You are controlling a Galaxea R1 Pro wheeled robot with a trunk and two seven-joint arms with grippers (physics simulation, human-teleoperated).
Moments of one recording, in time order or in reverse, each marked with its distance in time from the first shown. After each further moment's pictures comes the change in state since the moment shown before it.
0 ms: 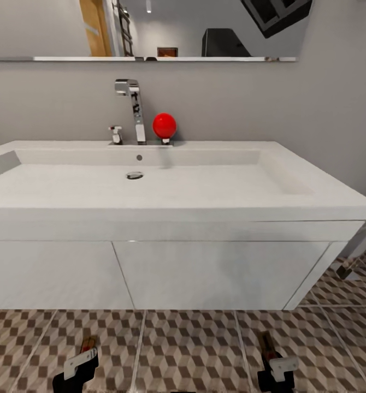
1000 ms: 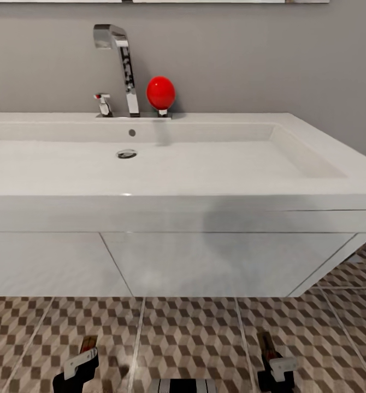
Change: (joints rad) left arm 0.000 0.000 -0.001 0.000 0.000 0.001 0.000; right arm 0.000 0.000 0.000 0.000 -0.001 0.000 0.000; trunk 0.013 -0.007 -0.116
